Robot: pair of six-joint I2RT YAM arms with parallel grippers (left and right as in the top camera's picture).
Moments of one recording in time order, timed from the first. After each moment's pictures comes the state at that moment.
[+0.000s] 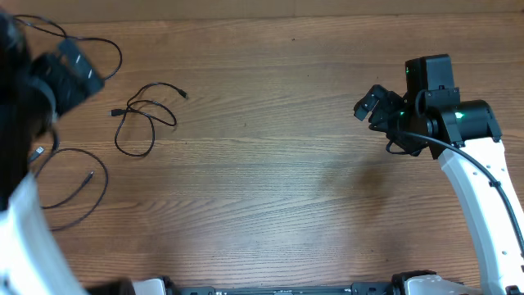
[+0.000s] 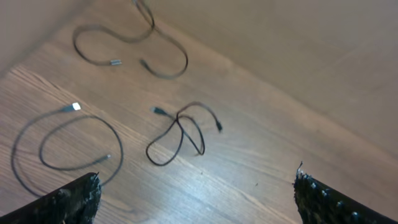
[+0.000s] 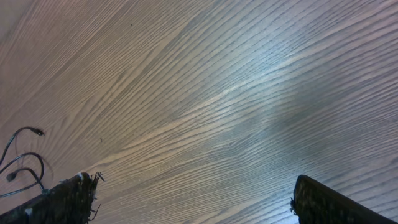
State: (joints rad) left arm 0.20 1.47 2.36 -1.59 -0.03 -0.39; right arm 0.12 1.42 1.37 -1.05 -0.09 0.70
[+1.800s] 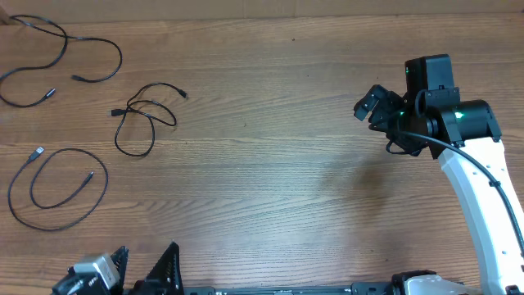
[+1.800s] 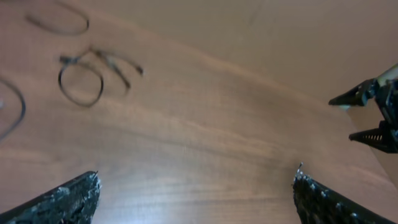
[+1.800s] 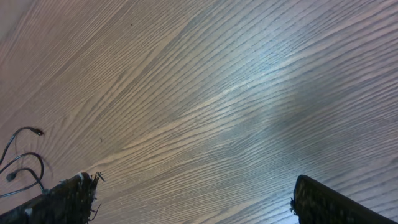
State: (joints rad) left arm 0.03 0.15 1.08 -1.28 0.21 -0.41; right arm 0.12 1.42 1.37 -1.05 -0.09 0.70
